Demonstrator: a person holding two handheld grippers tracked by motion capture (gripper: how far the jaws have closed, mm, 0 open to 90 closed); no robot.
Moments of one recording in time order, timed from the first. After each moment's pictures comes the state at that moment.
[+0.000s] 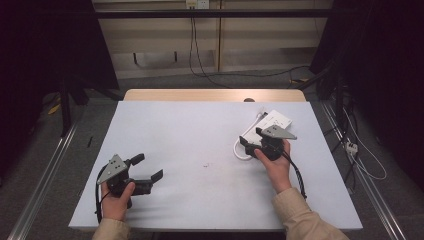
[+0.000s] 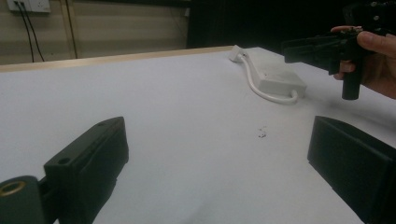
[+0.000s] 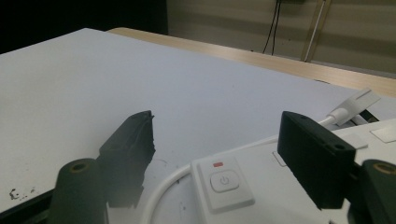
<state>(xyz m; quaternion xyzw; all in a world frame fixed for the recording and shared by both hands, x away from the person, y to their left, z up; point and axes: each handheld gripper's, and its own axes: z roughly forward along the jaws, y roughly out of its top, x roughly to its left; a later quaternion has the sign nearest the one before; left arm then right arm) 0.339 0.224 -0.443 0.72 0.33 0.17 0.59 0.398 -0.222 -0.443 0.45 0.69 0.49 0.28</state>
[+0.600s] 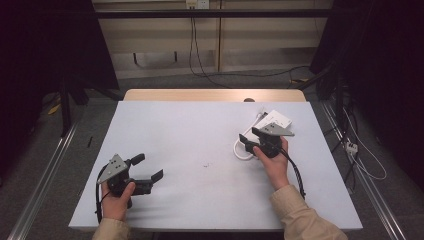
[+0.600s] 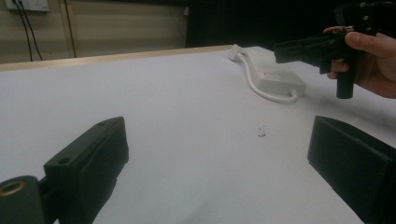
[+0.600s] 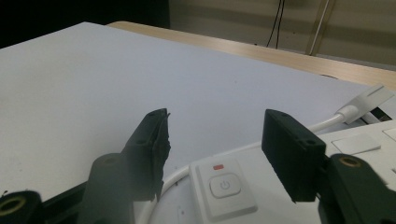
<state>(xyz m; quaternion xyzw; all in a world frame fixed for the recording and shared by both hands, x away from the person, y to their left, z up) 0.340 0.224 -0.444 0.72 0.33 0.17 0.59 0.408 -0.220 -0.446 0.45 0.70 0.48 0.27</state>
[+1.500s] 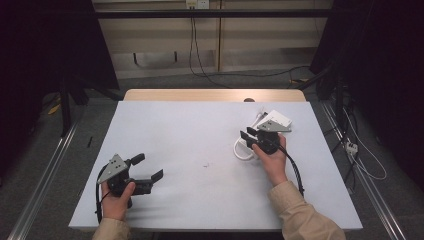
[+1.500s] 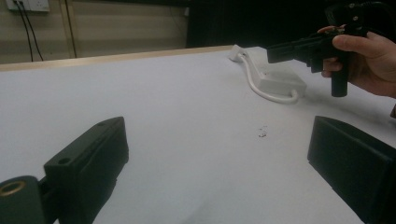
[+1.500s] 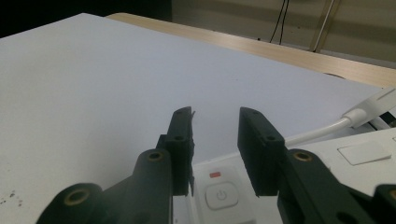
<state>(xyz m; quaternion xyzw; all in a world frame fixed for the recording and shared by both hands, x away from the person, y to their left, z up) 0.340 0.224 -0.444 0.72 0.33 0.17 0.59 0.419 -0.219 -0.447 0.44 0.71 0.47 0.26</state>
